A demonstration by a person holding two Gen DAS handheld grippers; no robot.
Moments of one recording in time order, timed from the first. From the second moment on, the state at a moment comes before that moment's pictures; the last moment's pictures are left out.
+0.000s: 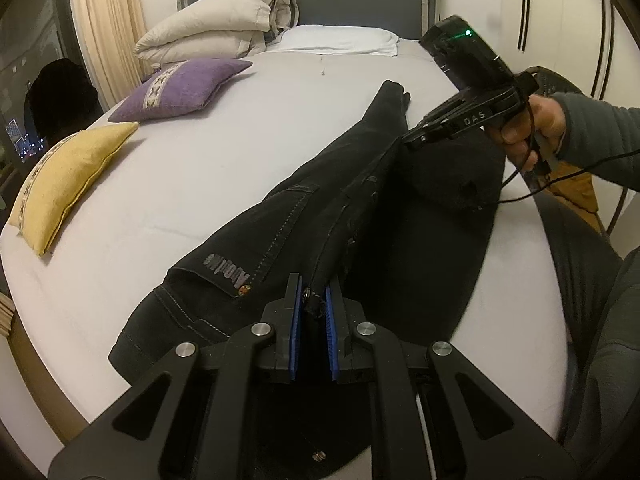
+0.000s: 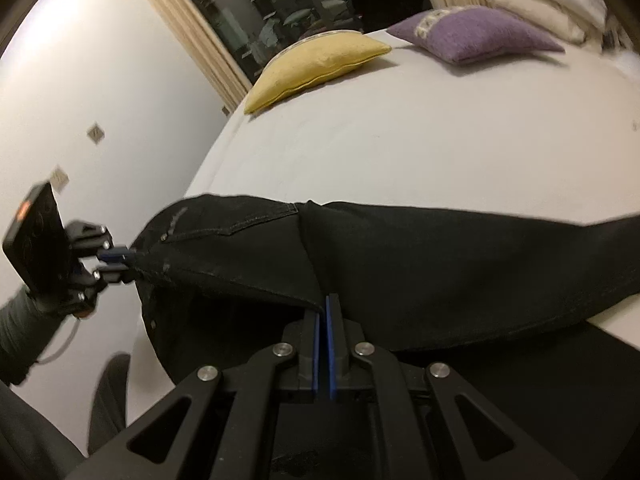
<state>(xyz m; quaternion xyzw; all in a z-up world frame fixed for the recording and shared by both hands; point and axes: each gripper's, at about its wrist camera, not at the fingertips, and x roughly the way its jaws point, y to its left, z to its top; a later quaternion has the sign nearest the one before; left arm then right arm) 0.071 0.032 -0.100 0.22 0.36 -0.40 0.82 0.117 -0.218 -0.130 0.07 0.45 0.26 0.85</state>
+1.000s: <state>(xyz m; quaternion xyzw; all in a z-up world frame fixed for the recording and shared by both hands) 0.019 0.082 -0.161 0.26 0.41 -0.40 0.78 0.043 -0.132 -0.171 -0.09 0.54 0.22 0.81</state>
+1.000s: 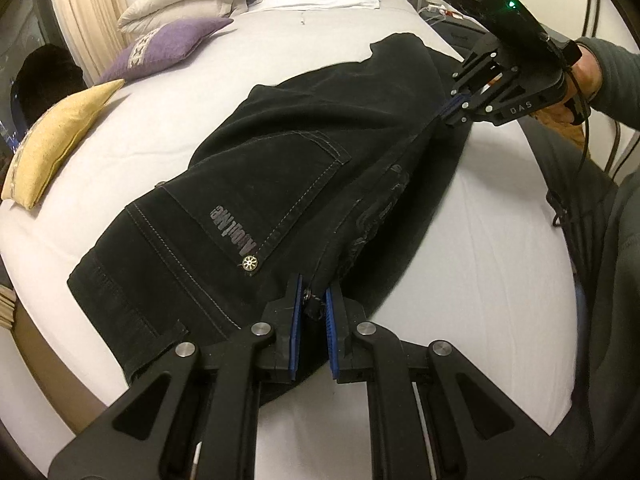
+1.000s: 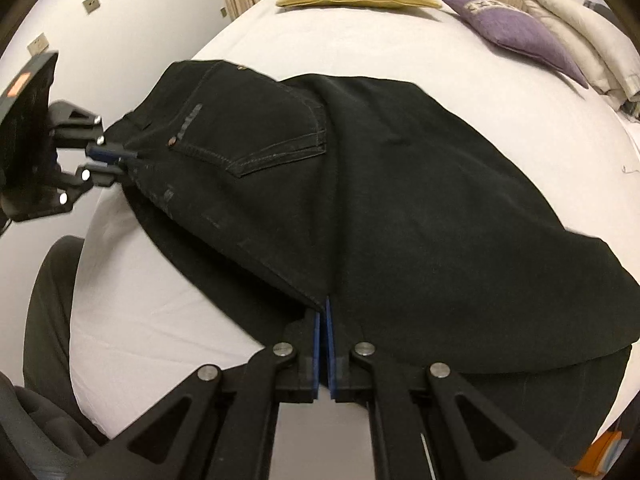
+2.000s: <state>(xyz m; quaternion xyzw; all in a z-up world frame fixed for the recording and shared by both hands) 0.009 0.144 -0.185 0.21 0.47 -0.32 0.79 0.016 -0.111 -0.182 -0.06 0.52 0.25 0.81</state>
